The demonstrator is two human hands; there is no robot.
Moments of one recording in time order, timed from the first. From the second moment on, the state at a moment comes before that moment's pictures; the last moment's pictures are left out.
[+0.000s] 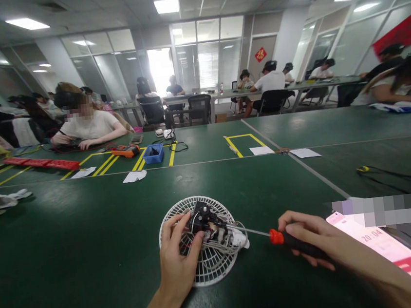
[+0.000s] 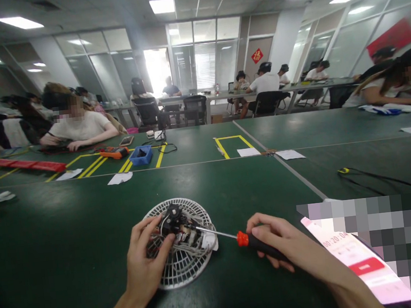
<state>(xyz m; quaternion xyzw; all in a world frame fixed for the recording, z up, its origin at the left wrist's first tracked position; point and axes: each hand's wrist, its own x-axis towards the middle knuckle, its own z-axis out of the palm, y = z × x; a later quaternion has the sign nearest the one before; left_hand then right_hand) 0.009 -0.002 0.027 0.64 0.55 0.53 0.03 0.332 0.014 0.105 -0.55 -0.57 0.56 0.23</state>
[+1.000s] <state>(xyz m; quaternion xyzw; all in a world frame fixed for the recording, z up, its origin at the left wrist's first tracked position) 0.013 -0.003 0.024 0.61 0.57 0.55 0.06 0.336 0.022 0.106 -0.55 -0.60 0.50 0.30</state>
